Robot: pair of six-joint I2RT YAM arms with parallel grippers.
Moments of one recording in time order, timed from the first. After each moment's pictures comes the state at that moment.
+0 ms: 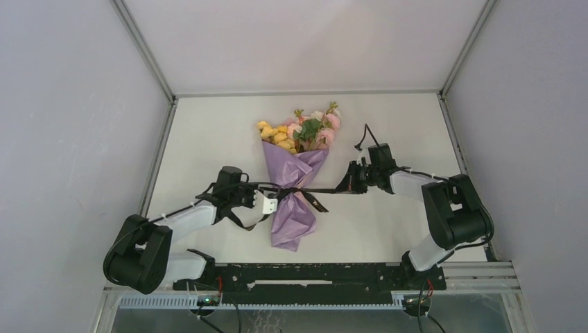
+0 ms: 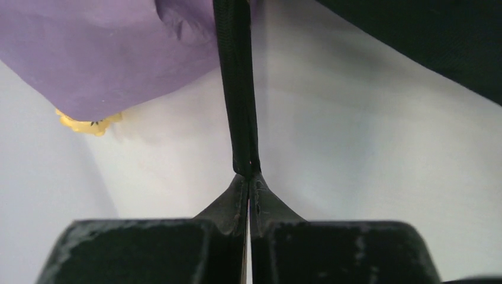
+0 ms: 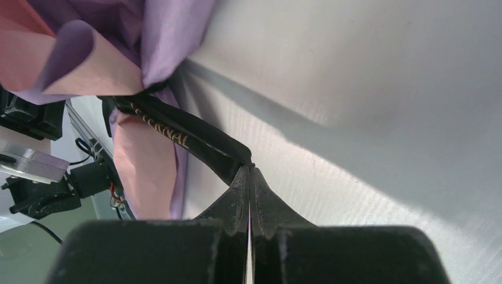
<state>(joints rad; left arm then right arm) -0.40 1.27 0.44 0.02 0.22 1.38 0.28 1.59 0.71 -0.05 -0.62 0.49</state>
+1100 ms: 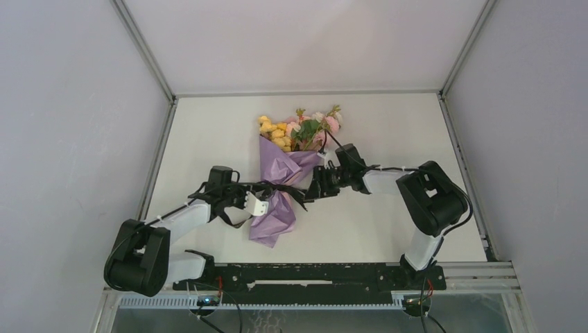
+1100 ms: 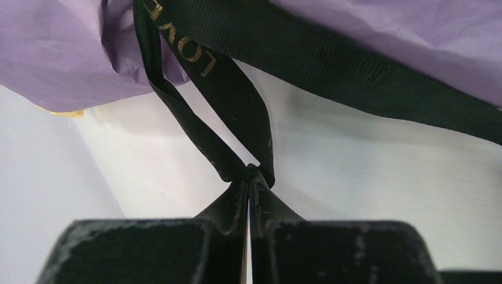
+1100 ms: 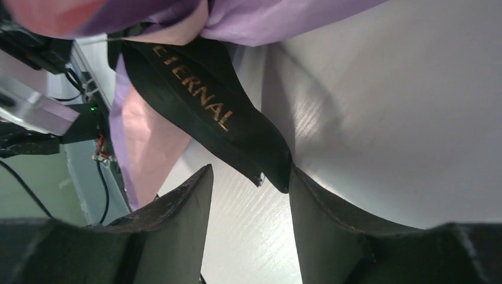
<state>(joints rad) -0.28 1.25 0.45 -0.07 0.27 1.58 0.51 1.75 0.83 0.08 -0.70 0.44</state>
